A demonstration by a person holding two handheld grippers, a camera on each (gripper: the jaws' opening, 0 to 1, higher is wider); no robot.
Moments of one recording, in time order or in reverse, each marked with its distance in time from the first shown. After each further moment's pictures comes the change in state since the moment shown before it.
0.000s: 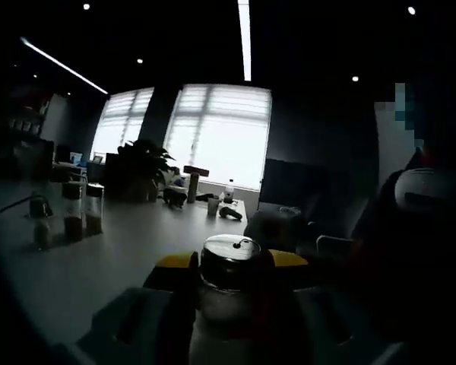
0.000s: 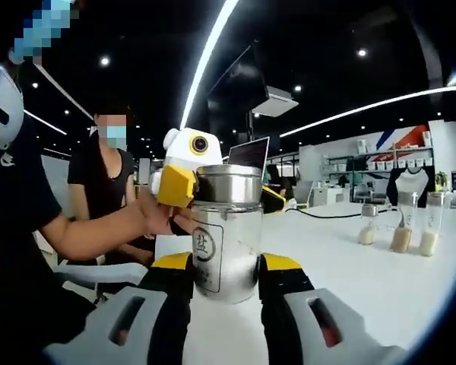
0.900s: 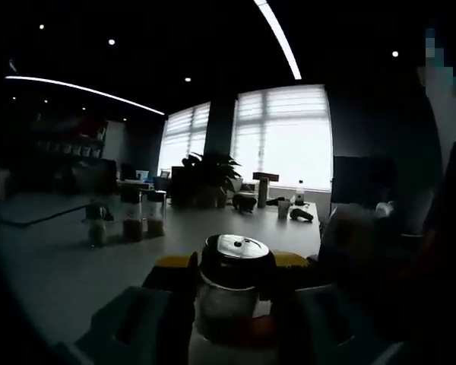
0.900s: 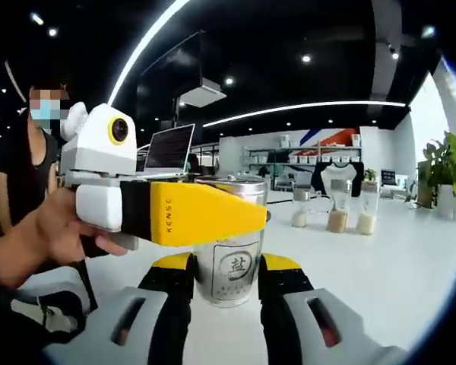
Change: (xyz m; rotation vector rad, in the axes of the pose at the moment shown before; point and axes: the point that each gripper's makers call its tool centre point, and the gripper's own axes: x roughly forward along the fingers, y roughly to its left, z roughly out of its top) left arm 0.007 0.042 -0.020 0.100 -0.028 0.436; right arm 0.006 -0.046 -0.024 0.011 0.071 -0.472
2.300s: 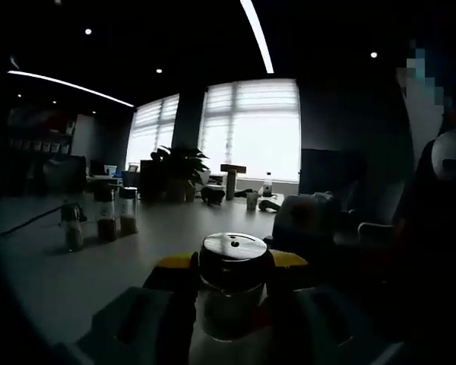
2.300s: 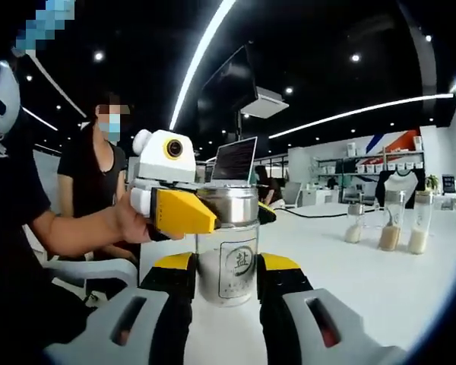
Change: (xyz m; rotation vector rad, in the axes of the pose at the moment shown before) left arm -0.013 -0.019 0.003 0.010 0.045 -0.230; right arm -0.025 0.021 0.013 0.001 -0.090 0.459
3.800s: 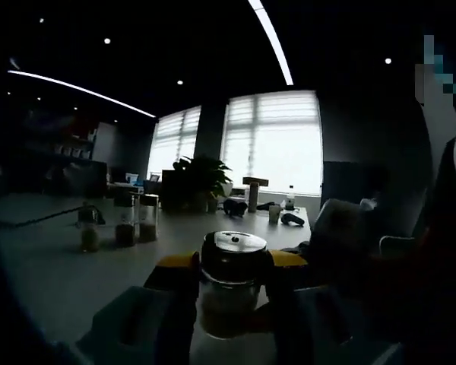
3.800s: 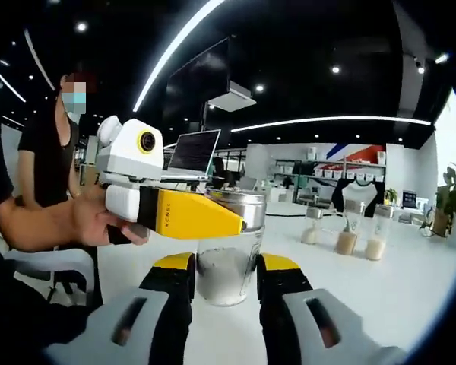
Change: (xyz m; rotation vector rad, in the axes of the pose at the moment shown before) left arm 0.008 0.023 0.003 -0.017 -0.084 0.160; right arm 0.003 -0.027 -0.001 -0.126 0.081 -0.324
